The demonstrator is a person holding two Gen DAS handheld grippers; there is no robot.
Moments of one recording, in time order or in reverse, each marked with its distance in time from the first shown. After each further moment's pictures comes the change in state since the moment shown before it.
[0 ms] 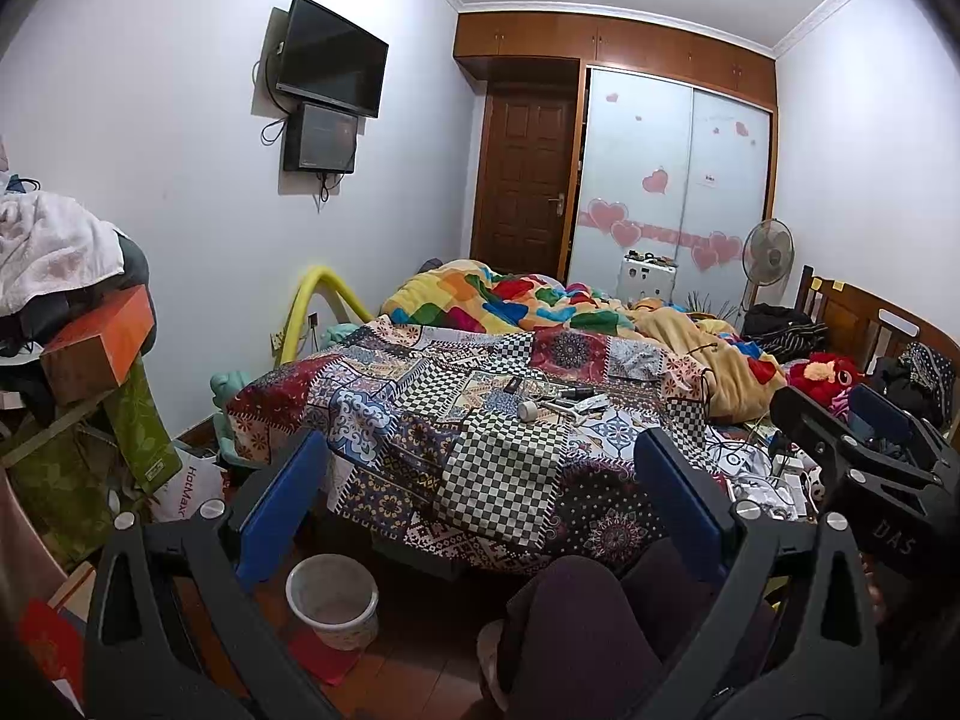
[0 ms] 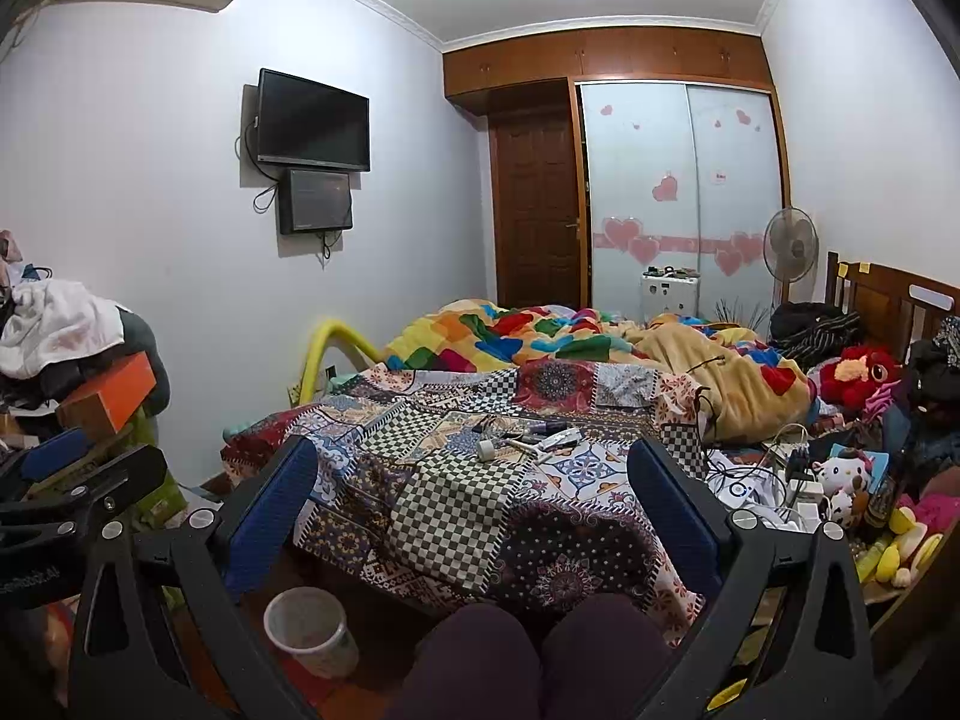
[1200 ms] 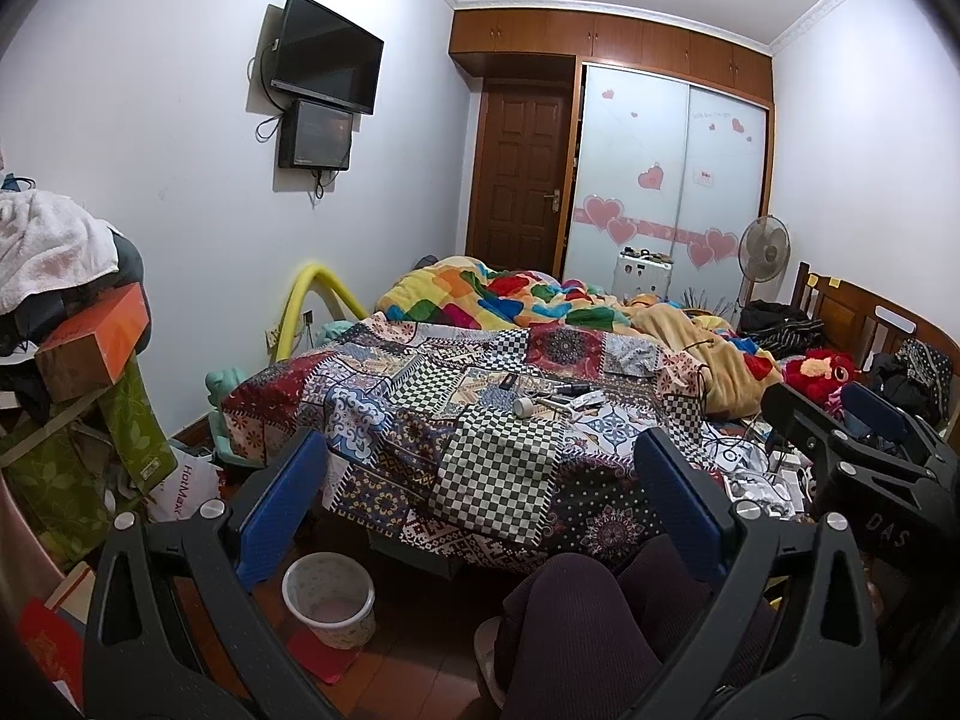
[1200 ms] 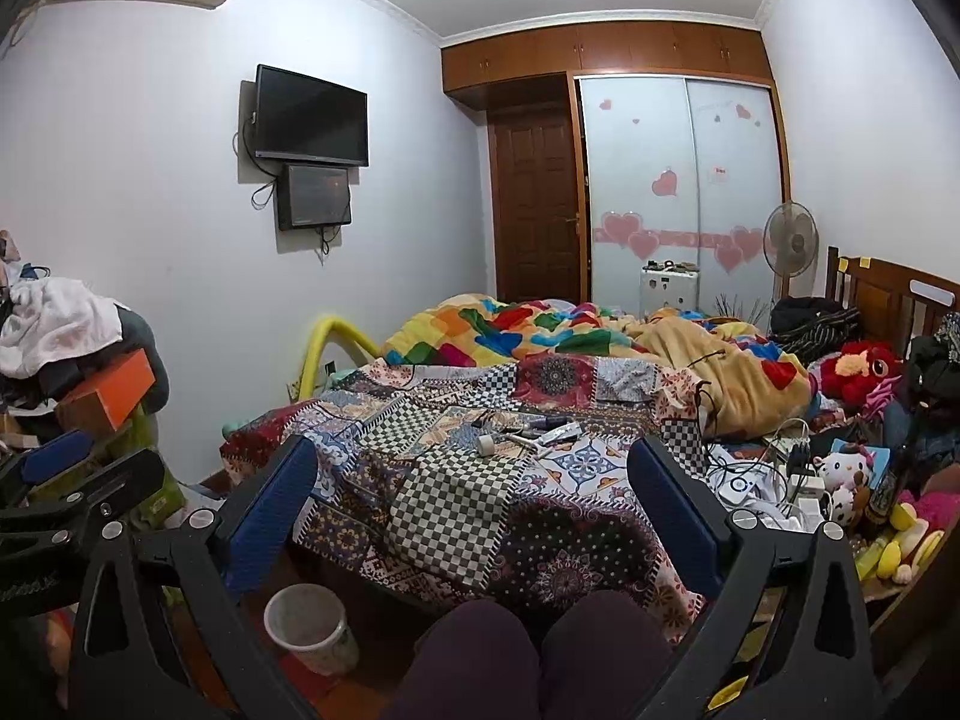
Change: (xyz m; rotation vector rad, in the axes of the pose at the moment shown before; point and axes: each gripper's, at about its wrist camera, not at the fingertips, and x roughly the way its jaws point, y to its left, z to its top) left arm 0.003 -0.005 -0.004 0.005 0.008 -0.010; right arm 0.006 0.003 -0.005 0.004 0.016 -0.001
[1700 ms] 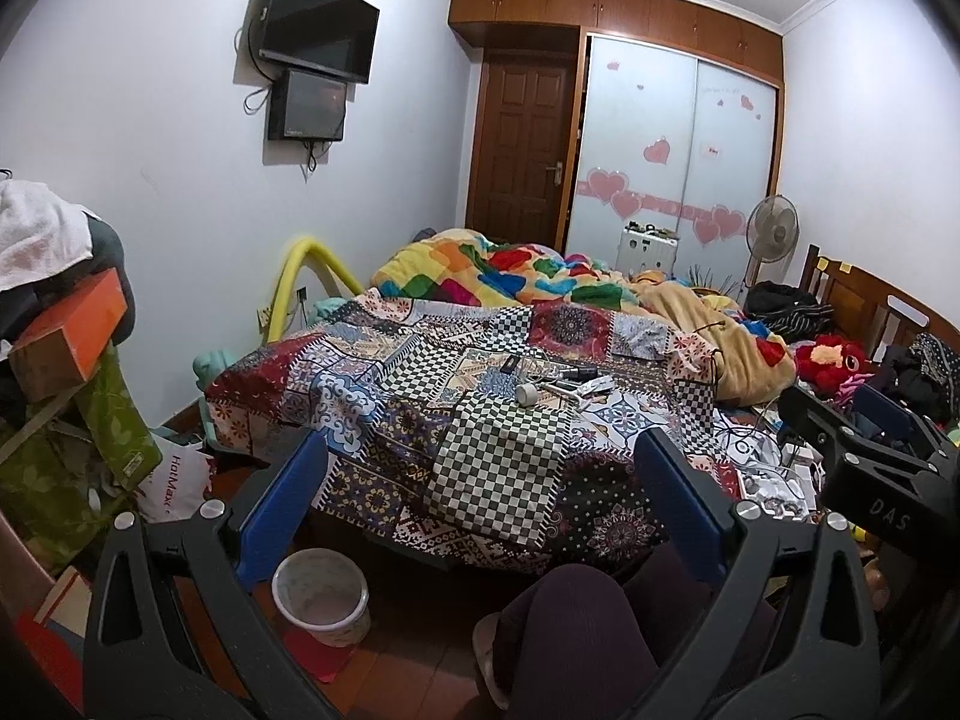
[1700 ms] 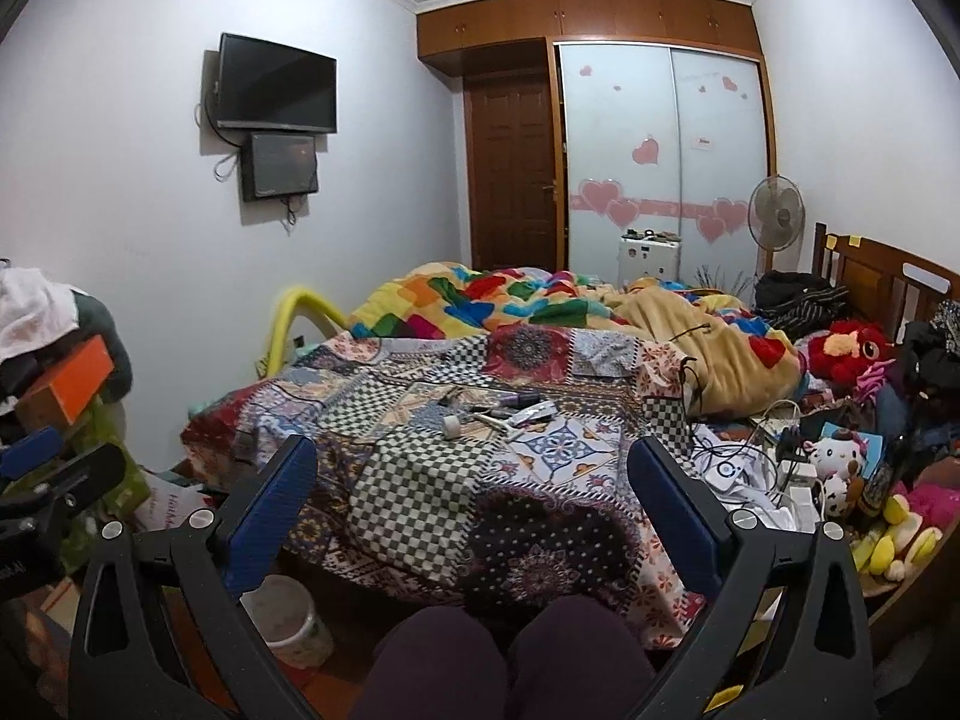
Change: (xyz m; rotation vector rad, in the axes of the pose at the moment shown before) left arm 0.069 0.002 0.012 -0.007 0.078 -0.002; right arm 0.050 -0.030 0.008 0.002 0.083 -0.068
